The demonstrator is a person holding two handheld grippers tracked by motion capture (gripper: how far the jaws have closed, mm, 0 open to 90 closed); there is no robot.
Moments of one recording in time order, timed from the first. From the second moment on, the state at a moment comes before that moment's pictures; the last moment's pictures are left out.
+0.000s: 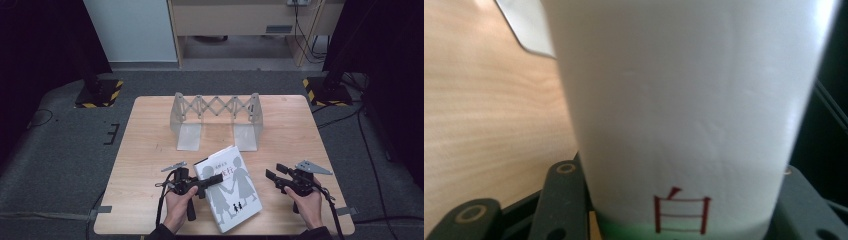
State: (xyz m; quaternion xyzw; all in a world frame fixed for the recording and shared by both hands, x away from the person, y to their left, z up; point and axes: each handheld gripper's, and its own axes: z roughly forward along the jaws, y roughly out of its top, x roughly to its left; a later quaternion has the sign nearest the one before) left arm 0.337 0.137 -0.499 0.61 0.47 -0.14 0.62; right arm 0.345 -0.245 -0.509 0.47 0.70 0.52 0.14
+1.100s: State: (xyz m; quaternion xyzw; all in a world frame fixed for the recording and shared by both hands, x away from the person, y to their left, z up) left arm 0.329 0.197 -0.427 0.66 0.46 0.09 0.58; right arm 0.356 -0.267 -0.537 0.52 0.76 0.33 0.22
